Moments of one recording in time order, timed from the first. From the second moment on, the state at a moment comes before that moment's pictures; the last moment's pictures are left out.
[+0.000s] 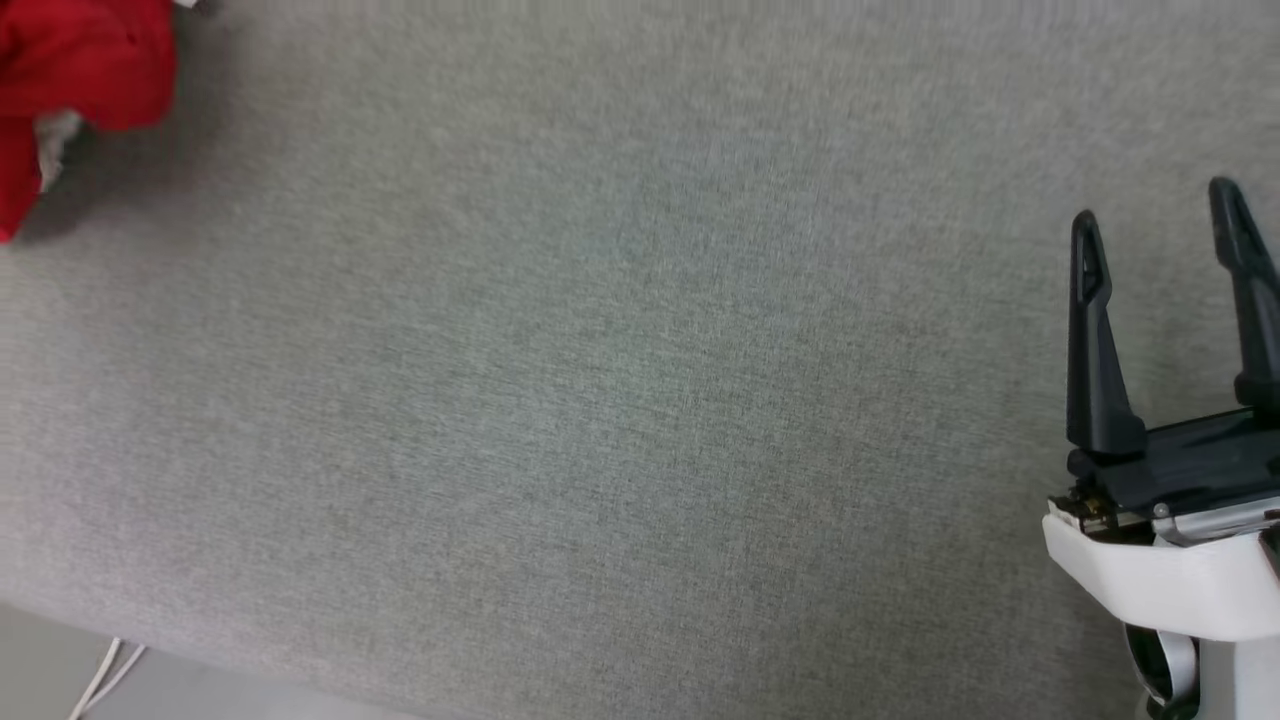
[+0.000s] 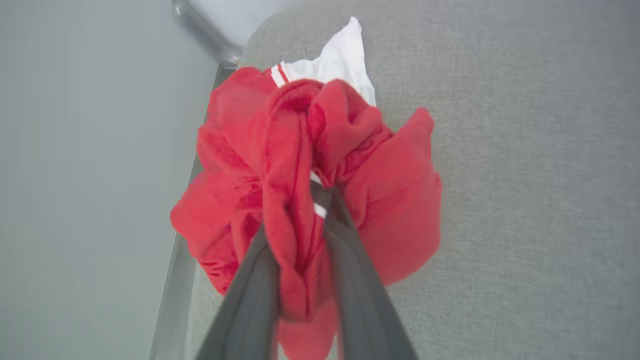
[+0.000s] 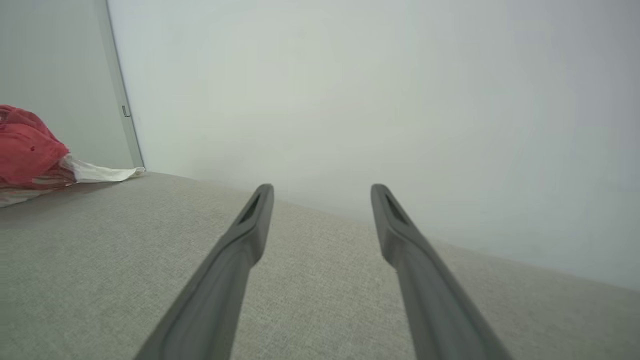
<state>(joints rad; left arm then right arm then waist) -1.13 0.84 -0.56 0.62 -0.93 -0.13 0.56 -0.18 -0.05 0.01 -0.34 -0.11 0.13 -0.26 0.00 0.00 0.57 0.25</state>
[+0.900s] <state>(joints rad) -1.47 0.77 -0.92 0.18 -0.86 -0.13 0.63 -0.10 -0.05 0.00 -0.20 0.06 0.13 -0.26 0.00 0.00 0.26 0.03</state>
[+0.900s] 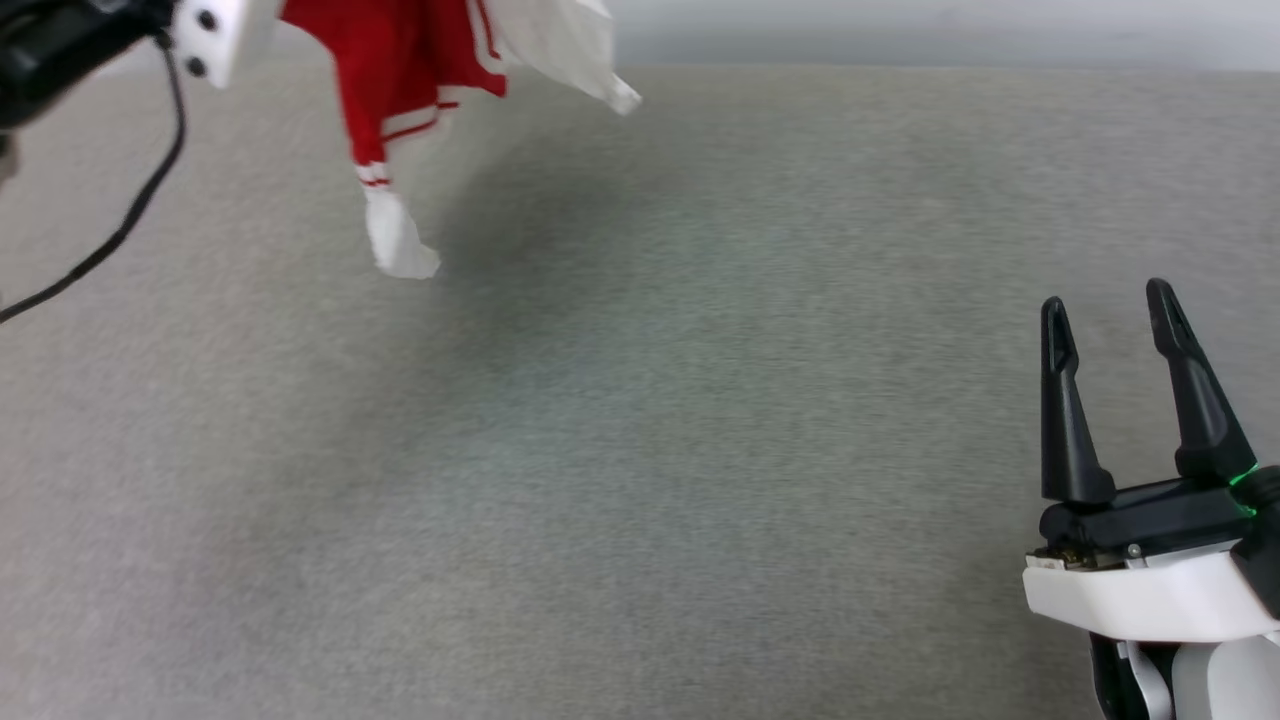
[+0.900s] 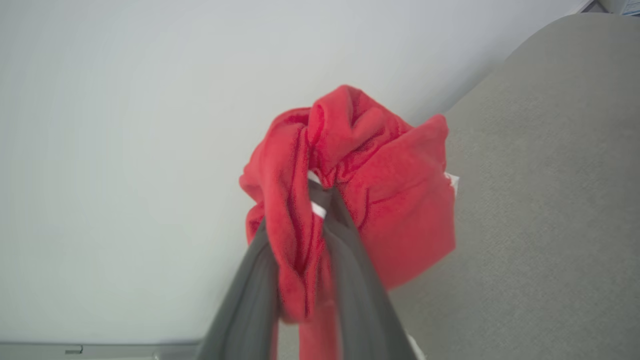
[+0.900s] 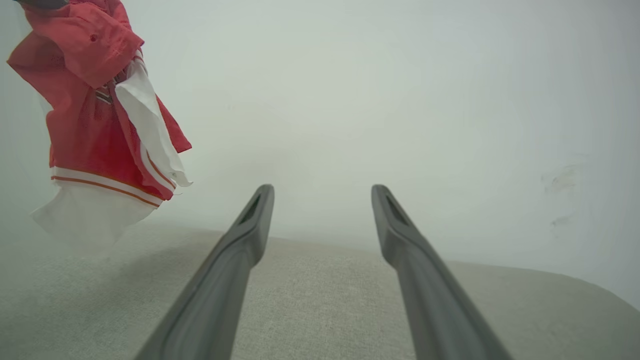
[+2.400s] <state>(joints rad) -0.76 0.35 -1.28 0.26 -0.72 -0.13 0.35 -0.10 -0.05 -0.05 -0.12 0.06 0.13 -0.26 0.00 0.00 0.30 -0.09</state>
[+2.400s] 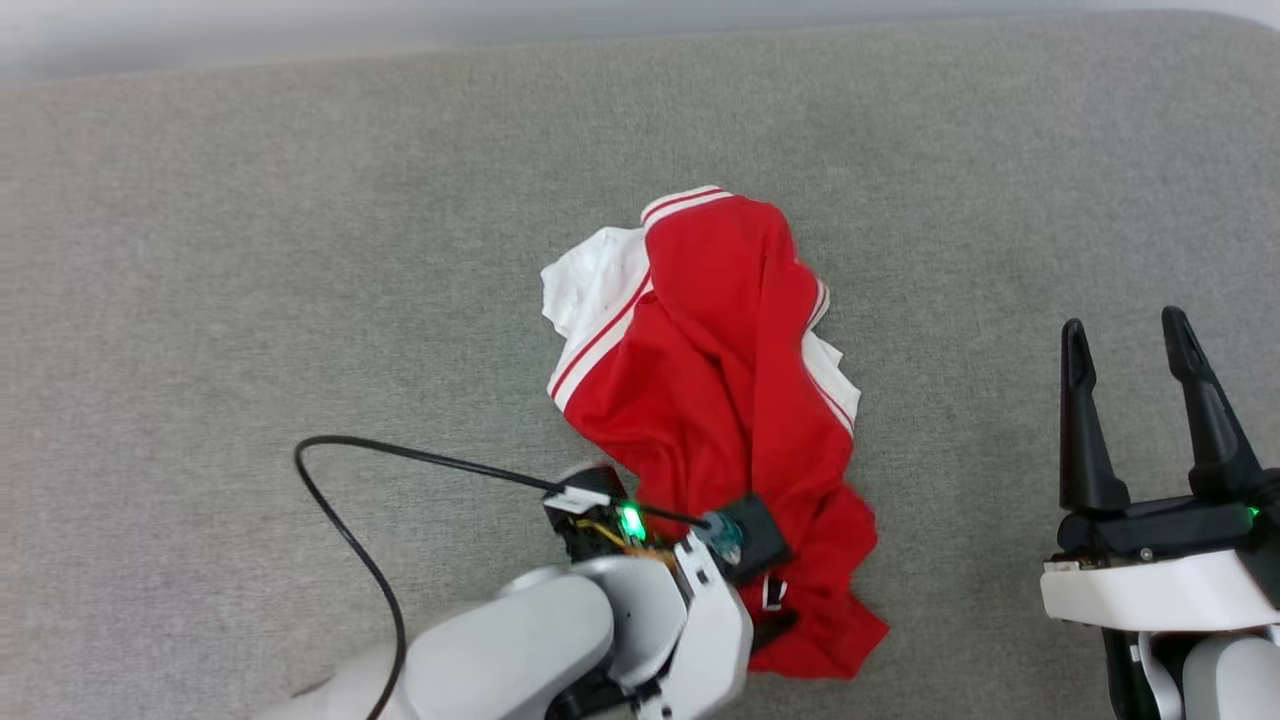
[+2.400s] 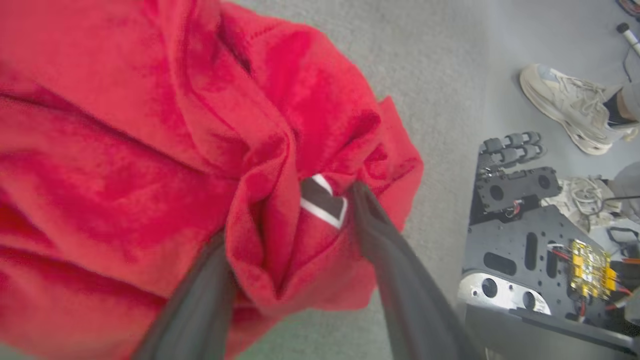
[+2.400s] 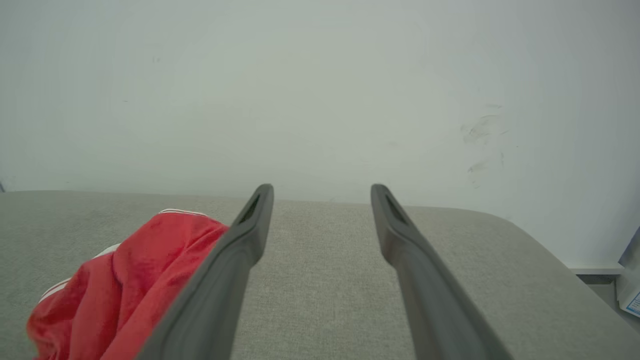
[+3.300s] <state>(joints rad) -0.49 0.45 -0.73 0.13 -0.50 0.41 -0.26 0.01 -0.05 -0.07 -0.08 0.04 0.13 -0.26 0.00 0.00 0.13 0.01</state>
